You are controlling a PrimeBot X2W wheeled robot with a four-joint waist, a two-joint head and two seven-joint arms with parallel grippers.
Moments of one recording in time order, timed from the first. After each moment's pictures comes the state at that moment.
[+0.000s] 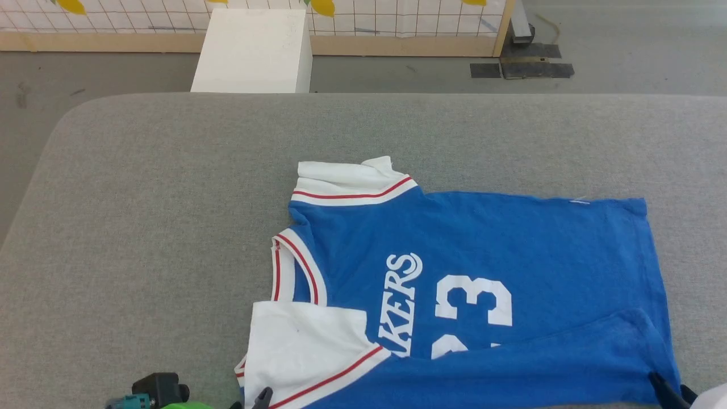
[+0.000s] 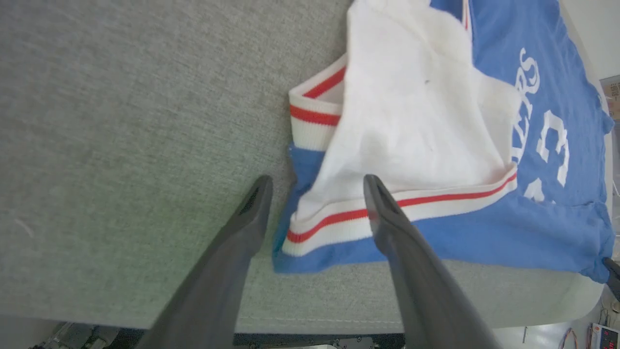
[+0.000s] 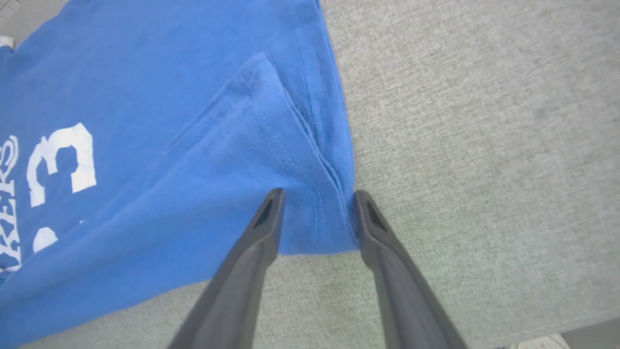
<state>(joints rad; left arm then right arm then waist) 0.26 0.13 -0.08 -0.08 -0.72 0.08 0.45 0.19 -0.05 -0.43 -0.03 0.43 0.13 0.63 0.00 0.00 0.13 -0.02</state>
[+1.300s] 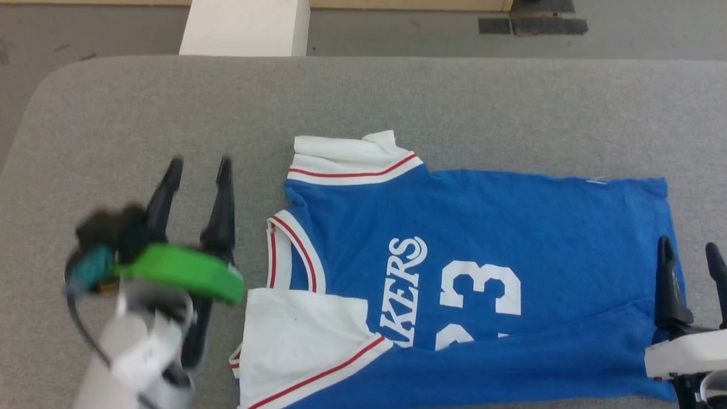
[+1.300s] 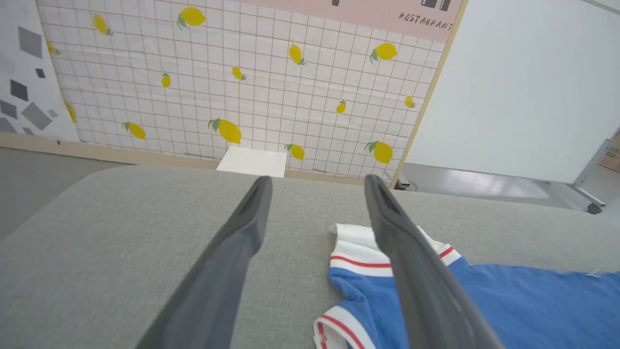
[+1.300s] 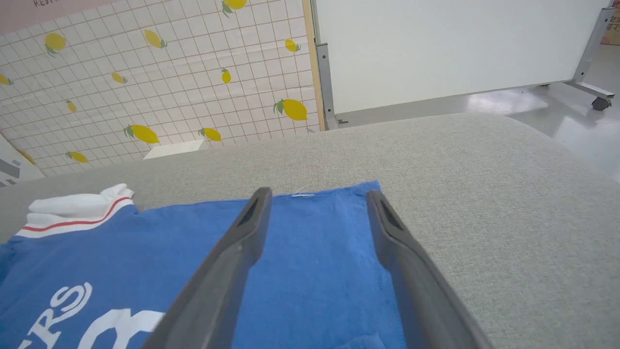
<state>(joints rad) -0.18 0.17 -0.09 -0.12 -0.35 -0.02 -0.04 0.07 -0.05 -0.26 -0.12 0.23 0.13 -0.03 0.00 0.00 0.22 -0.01</state>
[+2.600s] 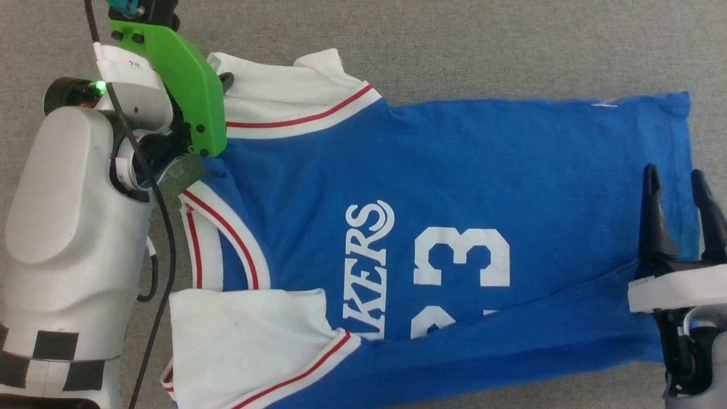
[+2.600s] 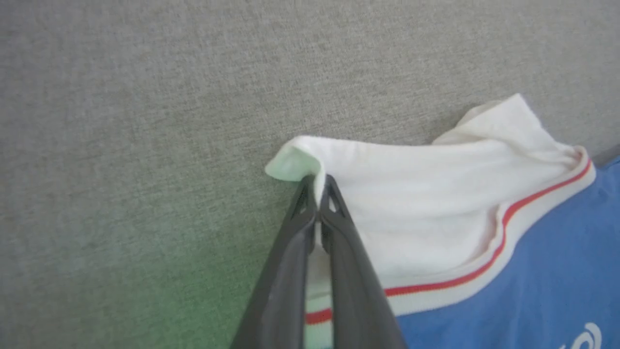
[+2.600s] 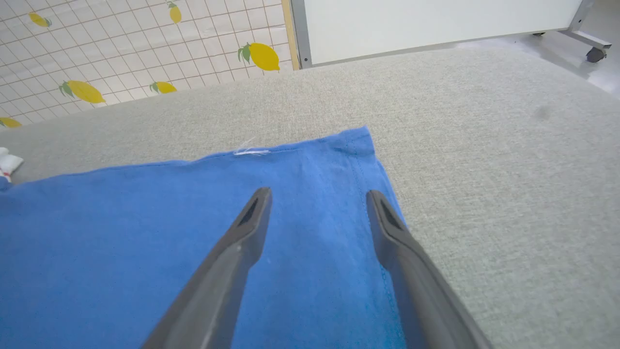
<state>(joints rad) -0.84 0.32 -0.24 0.24 -0.55 -0.06 0.85 -0.14 -0.05 -0.21 -0.05 0.25 0.13 -0.06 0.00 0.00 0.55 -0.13</state>
